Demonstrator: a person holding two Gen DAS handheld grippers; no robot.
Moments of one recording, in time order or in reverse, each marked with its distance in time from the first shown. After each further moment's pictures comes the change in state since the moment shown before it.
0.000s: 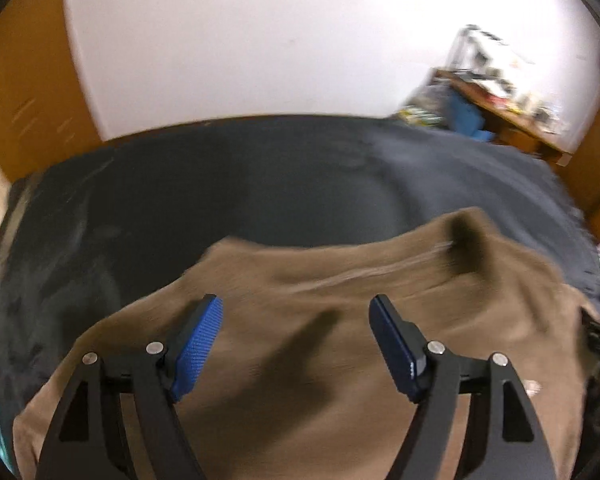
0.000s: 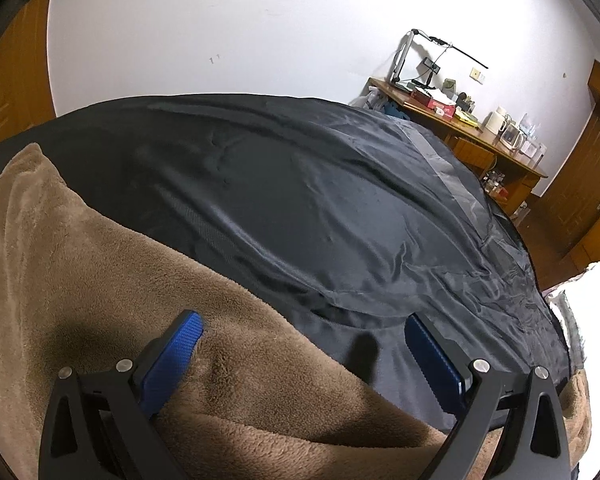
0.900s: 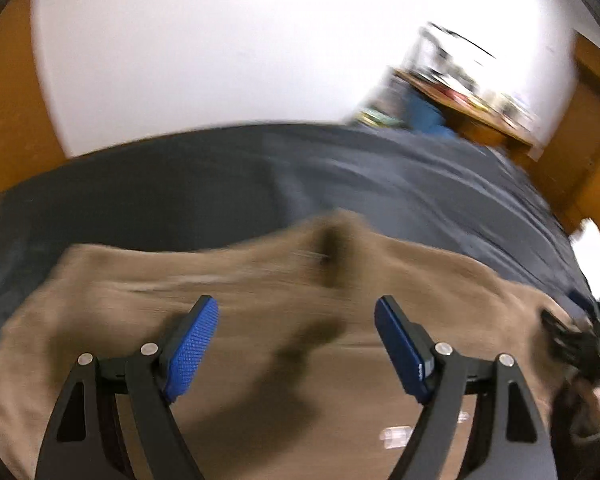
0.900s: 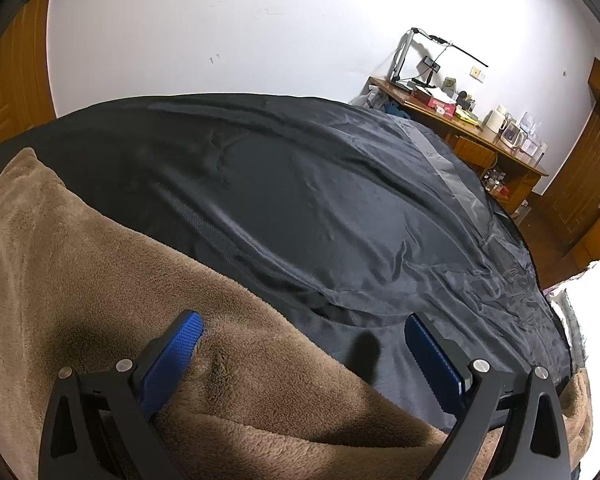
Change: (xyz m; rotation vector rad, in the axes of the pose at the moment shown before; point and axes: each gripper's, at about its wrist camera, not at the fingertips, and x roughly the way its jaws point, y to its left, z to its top) left arm -0.002 -0.134 -0.004 0.133 -0.030 -0.223; right arm 0.001 -0.002 -0.001 0.005 0.004 0.013
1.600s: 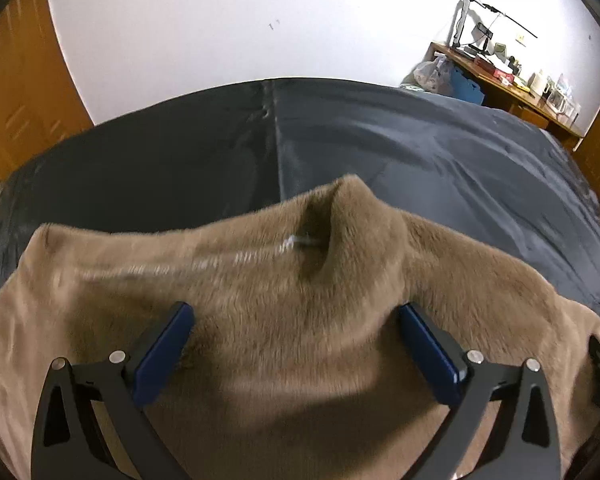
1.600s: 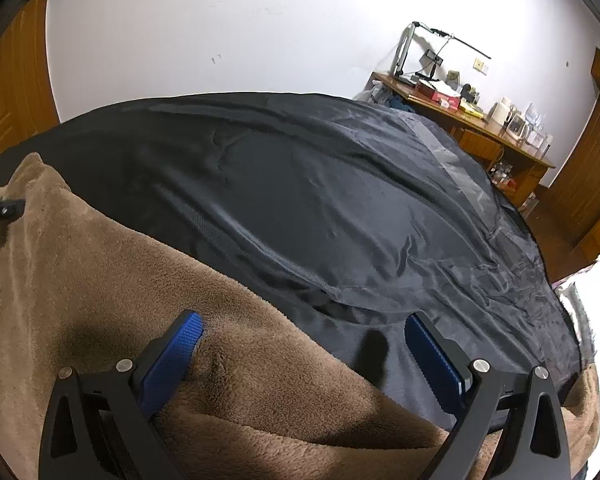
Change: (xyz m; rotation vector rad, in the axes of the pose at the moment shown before) left arm 0.041 -0.023 -0.008 -0.076 0.048 0.206; right arm 0.003 -0.006 0.000 0.033 0.016 0.053
